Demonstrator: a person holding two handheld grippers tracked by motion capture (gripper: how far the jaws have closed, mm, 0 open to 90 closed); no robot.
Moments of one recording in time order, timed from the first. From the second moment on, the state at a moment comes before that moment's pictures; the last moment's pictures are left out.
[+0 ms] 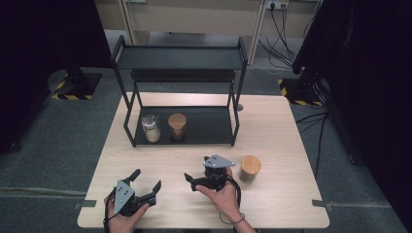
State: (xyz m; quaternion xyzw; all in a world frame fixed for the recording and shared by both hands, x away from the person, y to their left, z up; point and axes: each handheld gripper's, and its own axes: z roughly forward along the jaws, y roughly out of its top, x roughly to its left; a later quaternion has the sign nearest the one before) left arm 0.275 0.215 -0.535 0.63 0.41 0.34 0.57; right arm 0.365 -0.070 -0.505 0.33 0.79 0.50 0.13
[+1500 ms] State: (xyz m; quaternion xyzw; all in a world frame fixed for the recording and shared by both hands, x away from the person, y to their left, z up) left arm 0.275 0.214 -0.535 0.63 0.41 0.34 0.56; right arm 0.320 -0.111 -0.517 0.32 0.80 0.49 0.11
